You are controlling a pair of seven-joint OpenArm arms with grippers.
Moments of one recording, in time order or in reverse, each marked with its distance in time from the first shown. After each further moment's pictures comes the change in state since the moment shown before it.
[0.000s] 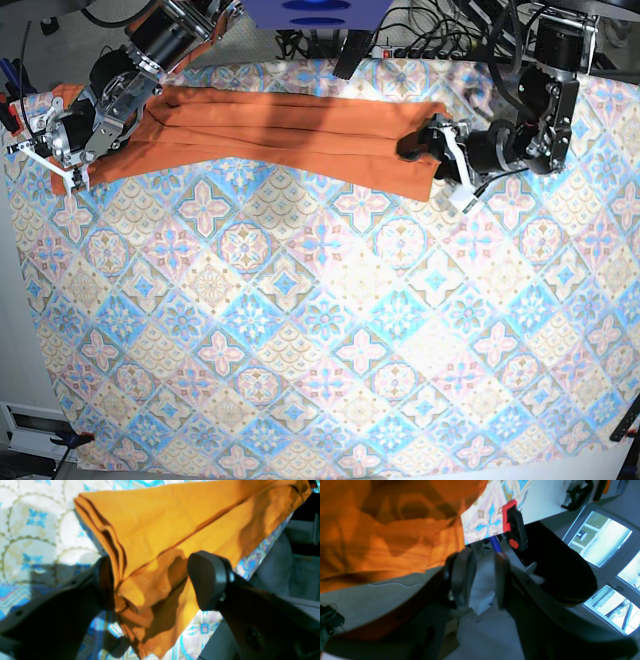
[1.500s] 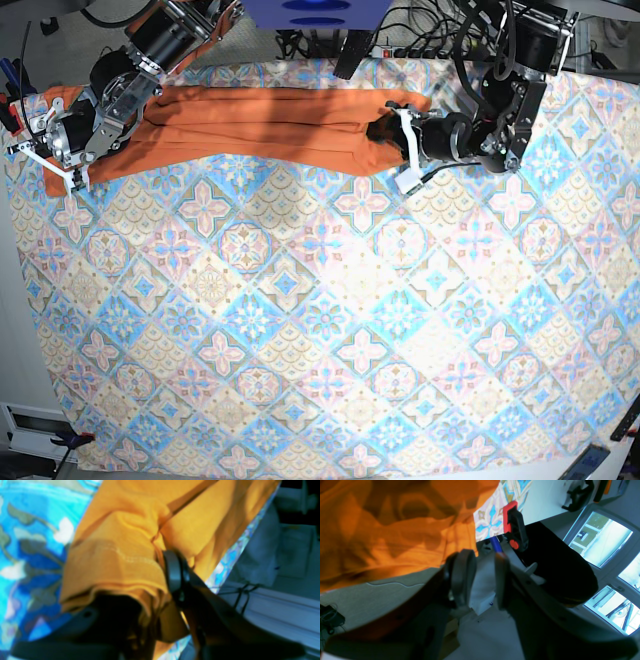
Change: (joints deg) left arm -1.5 3.5 7.7 3.9 0.4 1.0 7.9; right arm 0.2 0.0 0.1 0.0 0.0 0.1 0.0
